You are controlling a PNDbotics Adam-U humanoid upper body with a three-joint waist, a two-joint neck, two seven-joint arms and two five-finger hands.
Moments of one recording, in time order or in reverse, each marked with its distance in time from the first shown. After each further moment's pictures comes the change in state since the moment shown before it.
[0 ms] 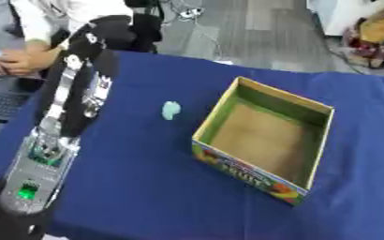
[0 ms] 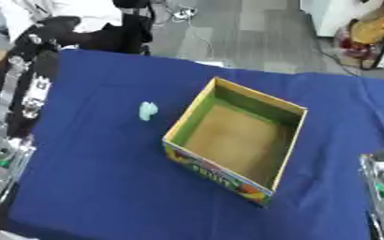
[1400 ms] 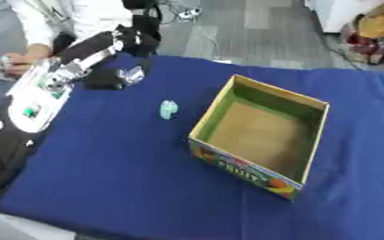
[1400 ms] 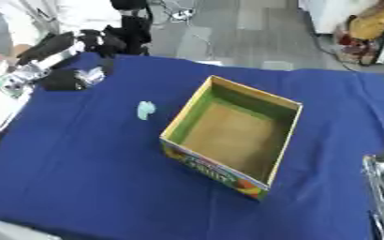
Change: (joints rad) left arm -0.345 0.241 -0.132 0.554 -0.178 -0.078 -0.380; right arm 0.013 -0.001 0.017 0.006 0.000 0.002 0.011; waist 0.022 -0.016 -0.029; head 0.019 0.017
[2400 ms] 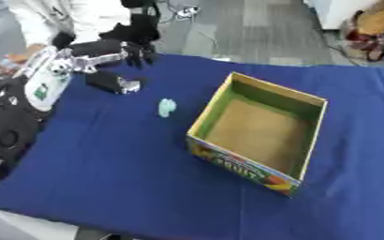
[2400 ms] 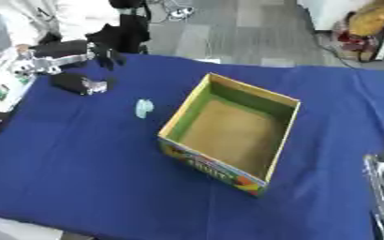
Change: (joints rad) left arm -0.114 -0.002 -0.022 0.255 -0.121 -0.130 -0.179; right arm 0.000 0.000 0.006 0.006 -0.001 0.000 0.010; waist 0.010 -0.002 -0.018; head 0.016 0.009
